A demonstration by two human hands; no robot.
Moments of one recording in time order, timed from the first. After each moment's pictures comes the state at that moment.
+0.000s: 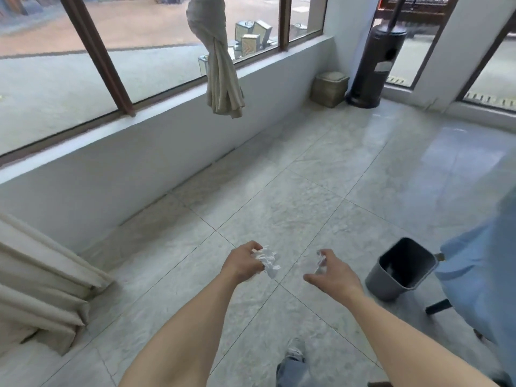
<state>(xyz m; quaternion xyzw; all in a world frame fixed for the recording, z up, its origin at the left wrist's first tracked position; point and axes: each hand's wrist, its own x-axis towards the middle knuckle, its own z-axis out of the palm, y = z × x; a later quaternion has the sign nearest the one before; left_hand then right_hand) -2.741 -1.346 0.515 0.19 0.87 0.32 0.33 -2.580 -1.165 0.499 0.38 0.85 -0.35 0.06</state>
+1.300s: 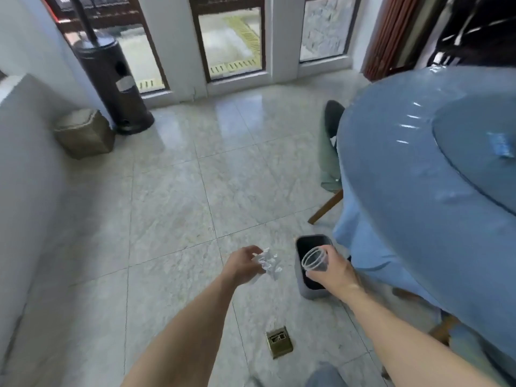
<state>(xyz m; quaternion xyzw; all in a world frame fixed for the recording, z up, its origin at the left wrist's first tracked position) -2.916 -0.743 0.501 0.59 0.66 0.09 0.45 -2.677 -0.787 0.505 0.75 0.54 -0.37 -0.12</state>
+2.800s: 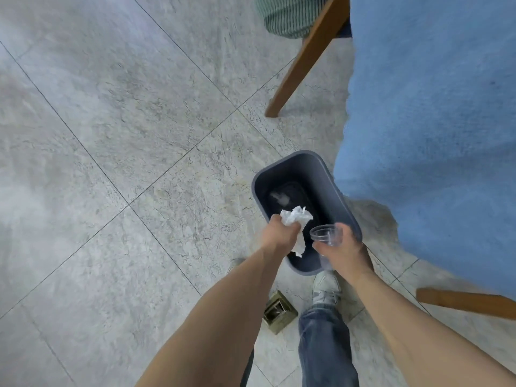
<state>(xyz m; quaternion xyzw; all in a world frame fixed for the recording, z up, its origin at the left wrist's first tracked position) -2.664 -0.511 0.011 0.49 0.66 -0.14 0.55 -2.547 -0.613 0.016 0.85 0.16 -0.49 -0.13</state>
